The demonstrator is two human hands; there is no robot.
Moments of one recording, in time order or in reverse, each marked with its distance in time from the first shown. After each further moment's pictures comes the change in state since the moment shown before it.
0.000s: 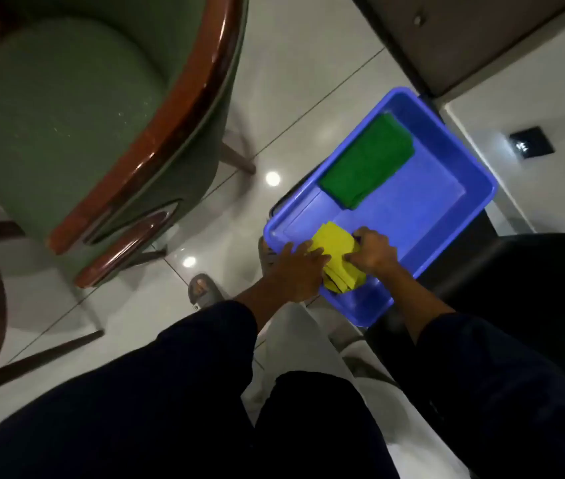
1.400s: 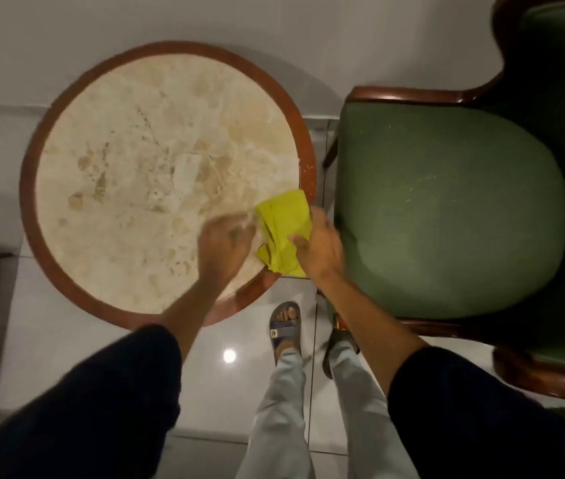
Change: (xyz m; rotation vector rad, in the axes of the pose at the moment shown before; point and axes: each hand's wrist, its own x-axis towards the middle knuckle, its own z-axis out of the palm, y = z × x) left_hand -0.317 0.423 0.345 -1.271 -0.742 -0.739; right_hand -0.527 0.338 0.227 0.019 -0.687 0.890
